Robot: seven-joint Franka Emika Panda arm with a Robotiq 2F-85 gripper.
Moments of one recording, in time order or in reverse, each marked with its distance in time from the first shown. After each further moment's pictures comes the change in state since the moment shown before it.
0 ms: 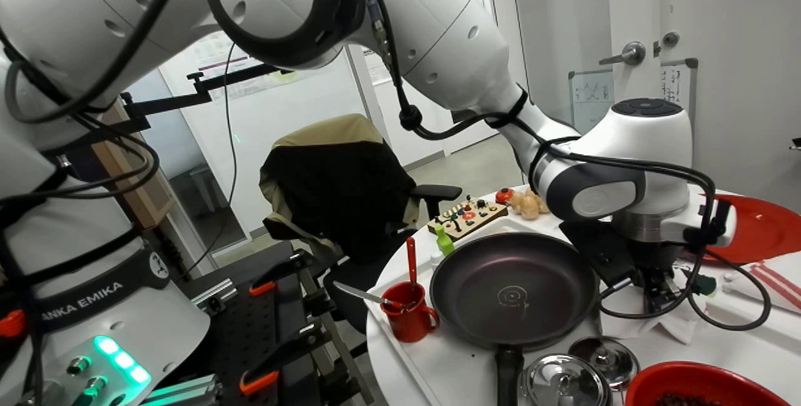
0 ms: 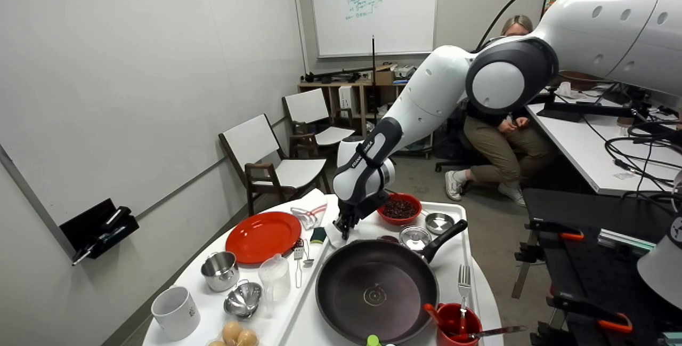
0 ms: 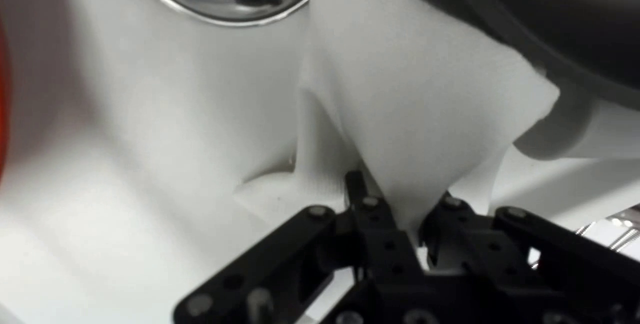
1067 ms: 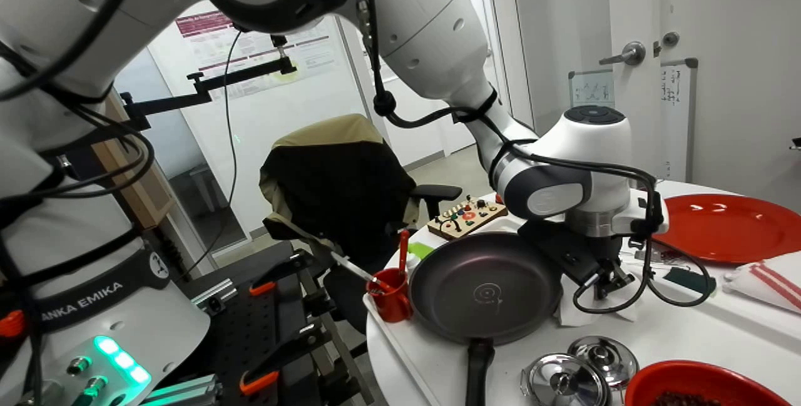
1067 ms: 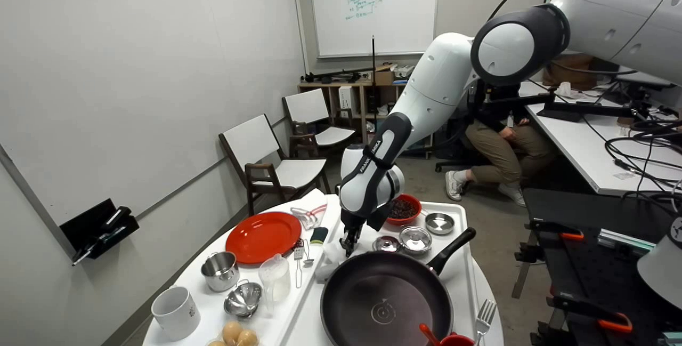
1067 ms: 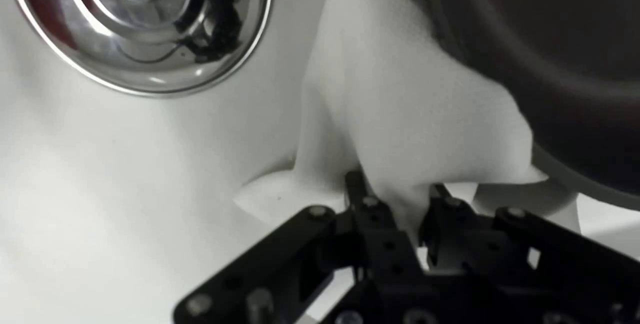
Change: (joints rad) arm -0.042 -0.109 0.129 -0.248 -0.083 0.114 -0.222
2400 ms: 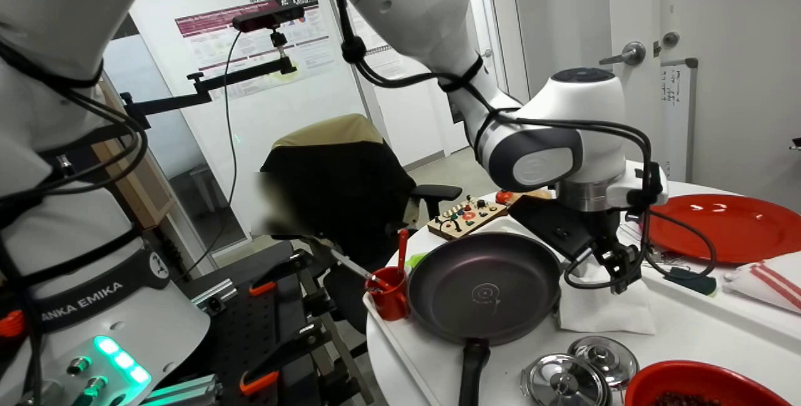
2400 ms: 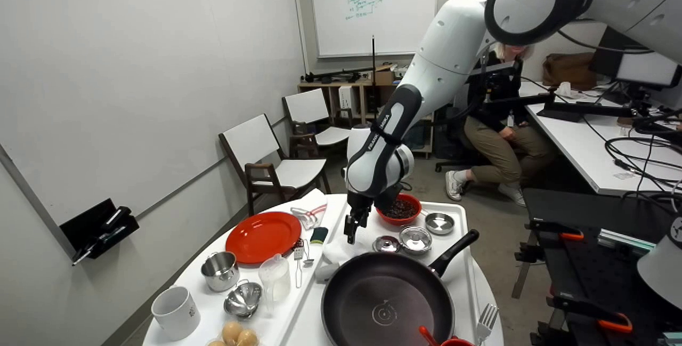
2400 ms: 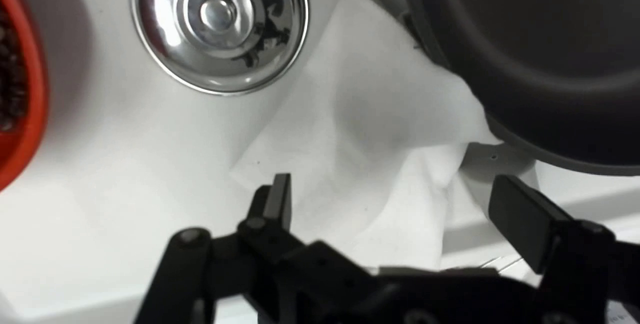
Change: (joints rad) arm -0.006 -0.189 -0.024 -0.203 -0.007 0.026 0.013
